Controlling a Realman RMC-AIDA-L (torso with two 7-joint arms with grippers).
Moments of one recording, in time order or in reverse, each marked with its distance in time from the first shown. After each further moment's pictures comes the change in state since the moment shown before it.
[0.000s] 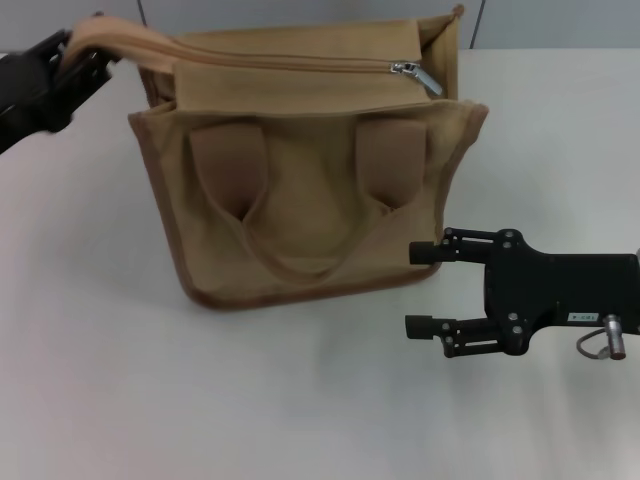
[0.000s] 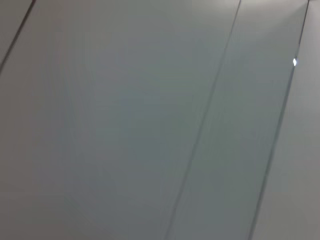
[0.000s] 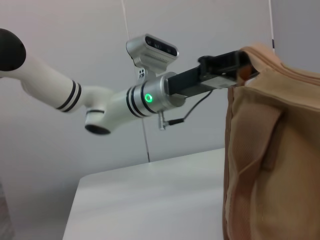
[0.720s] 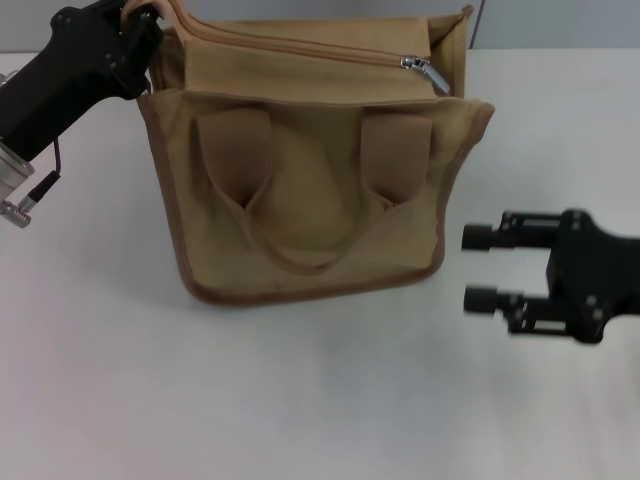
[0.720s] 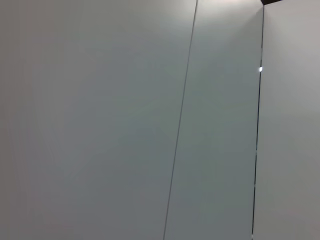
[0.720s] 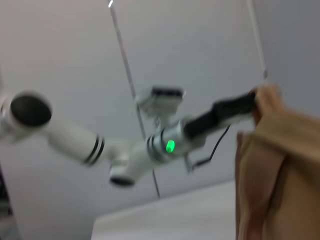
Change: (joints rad) left arm -0.112 -0.057 -0.076 -0.118 -0.009 -0.002 0.276; right arm -0.075 -0.033 0.007 -0.120 0.110 -0.155 0.165
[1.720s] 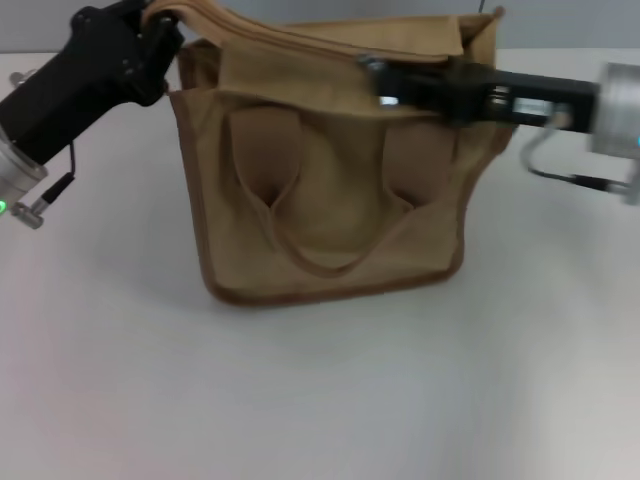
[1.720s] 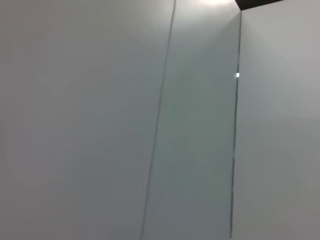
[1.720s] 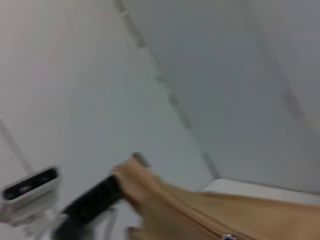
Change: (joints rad) left arm -0.018 -0.001 -0.004 -0.020 0.023 0.047 0.013; right arm 0.179 0.037 -0.179 -0.068 0.198 0.460 0.576
